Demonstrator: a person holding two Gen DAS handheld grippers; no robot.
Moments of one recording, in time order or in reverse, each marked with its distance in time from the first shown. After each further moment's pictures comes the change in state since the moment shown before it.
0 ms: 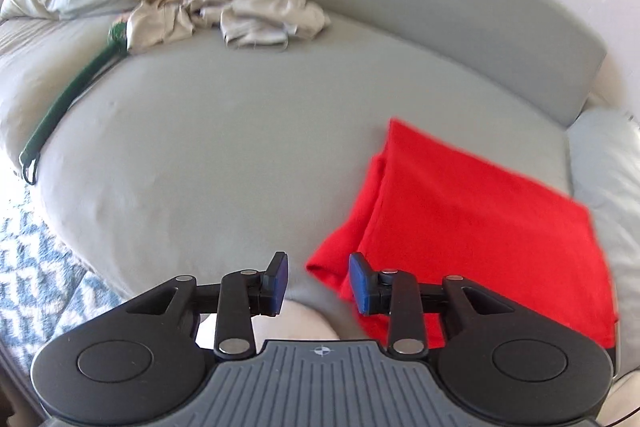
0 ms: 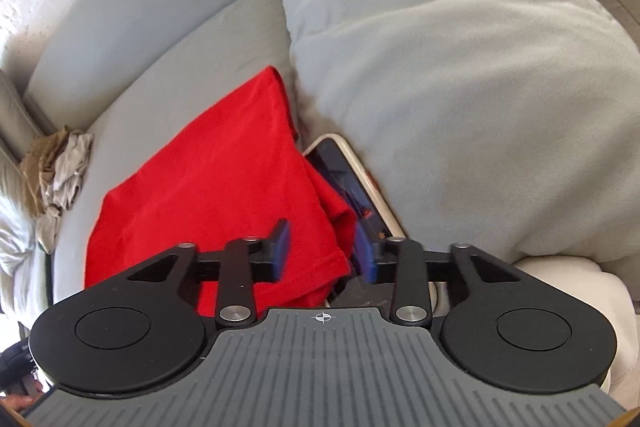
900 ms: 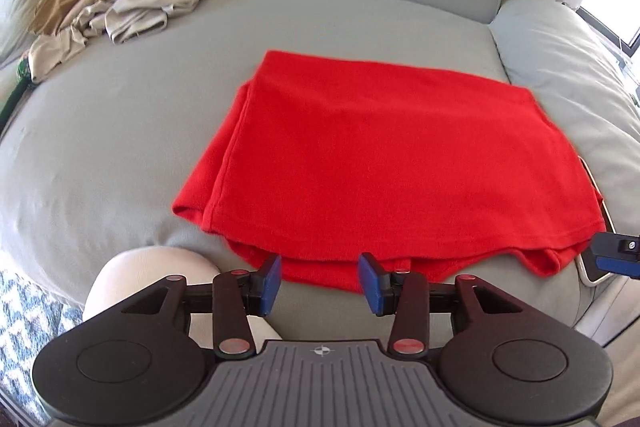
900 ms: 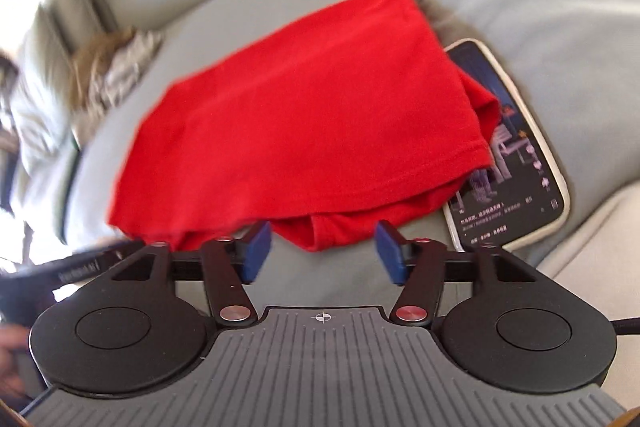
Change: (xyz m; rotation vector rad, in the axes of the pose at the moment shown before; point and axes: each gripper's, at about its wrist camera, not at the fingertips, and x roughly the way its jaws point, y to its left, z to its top) left arm 0.036 -0.081 -0.059 0.289 0.096 -0.040; right arm 0.014 0.049 -0.080 -0.136 0.103 0.159
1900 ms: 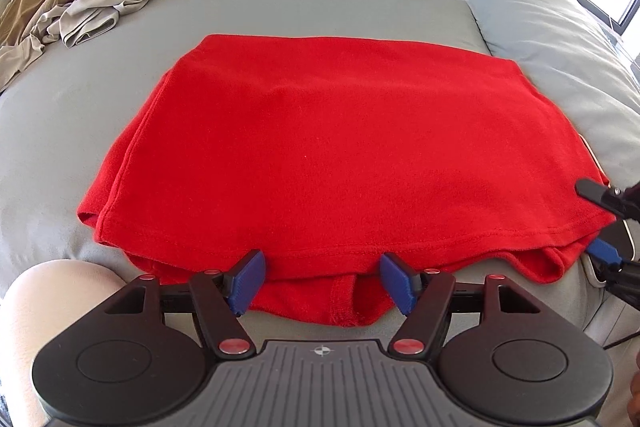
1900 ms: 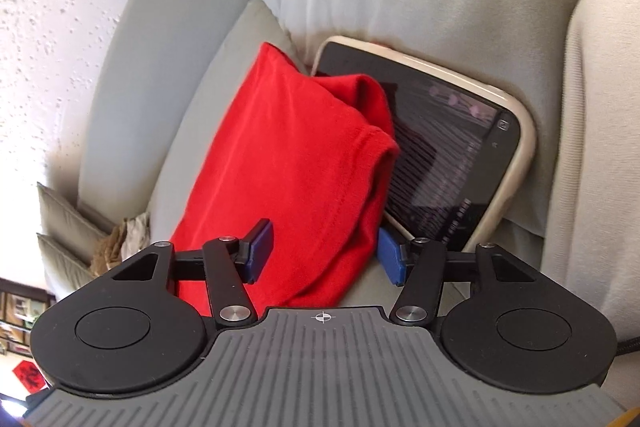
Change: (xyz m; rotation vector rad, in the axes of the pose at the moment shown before) left arm 0.047 -0.040 -0.002 0.048 0.010 -0.026; right arm 0.046 -0.070 -0.026 0.501 -0.318 0.129
